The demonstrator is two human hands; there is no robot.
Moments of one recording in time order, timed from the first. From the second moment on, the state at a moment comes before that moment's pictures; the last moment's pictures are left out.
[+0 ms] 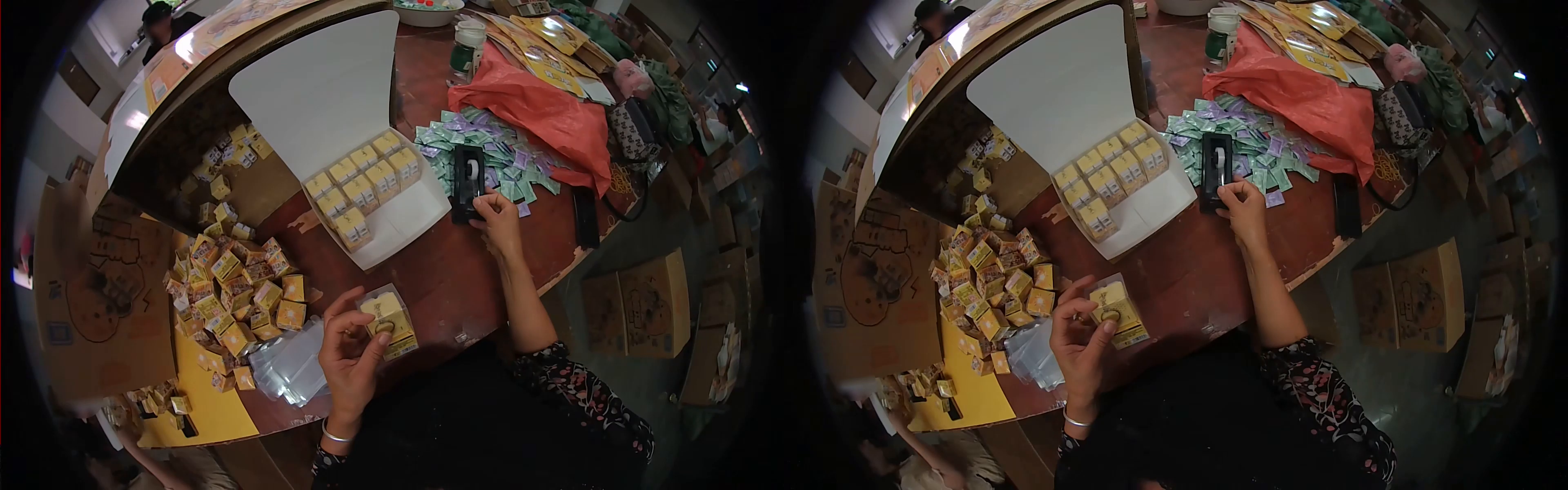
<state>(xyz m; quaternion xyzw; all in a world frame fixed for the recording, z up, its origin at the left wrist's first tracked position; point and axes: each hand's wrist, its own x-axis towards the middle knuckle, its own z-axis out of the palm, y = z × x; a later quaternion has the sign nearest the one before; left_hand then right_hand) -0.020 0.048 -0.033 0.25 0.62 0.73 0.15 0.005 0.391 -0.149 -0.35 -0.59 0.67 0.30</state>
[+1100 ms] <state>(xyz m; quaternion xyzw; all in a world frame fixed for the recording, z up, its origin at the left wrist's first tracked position) -0.018 0.044 -0.040 0.30 0.66 0.68 0.03 0.047 0.315 -0.060 -0.18 -0.67 0.66 0.29</state>
